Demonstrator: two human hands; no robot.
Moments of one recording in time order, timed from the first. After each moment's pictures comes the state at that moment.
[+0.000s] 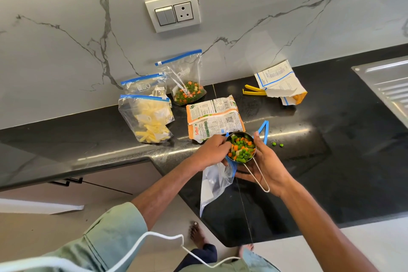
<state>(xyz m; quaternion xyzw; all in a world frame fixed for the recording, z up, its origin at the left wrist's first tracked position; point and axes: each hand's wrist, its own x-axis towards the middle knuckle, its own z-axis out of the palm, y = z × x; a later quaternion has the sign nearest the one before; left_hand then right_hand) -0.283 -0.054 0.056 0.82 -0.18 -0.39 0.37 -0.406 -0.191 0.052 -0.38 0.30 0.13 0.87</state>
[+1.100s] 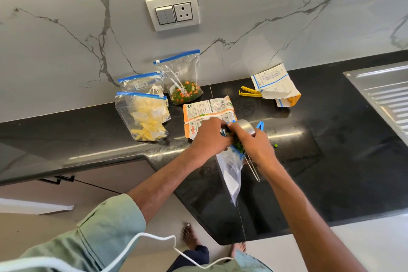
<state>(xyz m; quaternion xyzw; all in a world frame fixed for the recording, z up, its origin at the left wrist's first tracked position) -0.282 -0.066 0.091 0.89 -0.23 -0.19 0.35 -0.367 -0.180 0.082 -0.72 0.41 0.02 0.56</state>
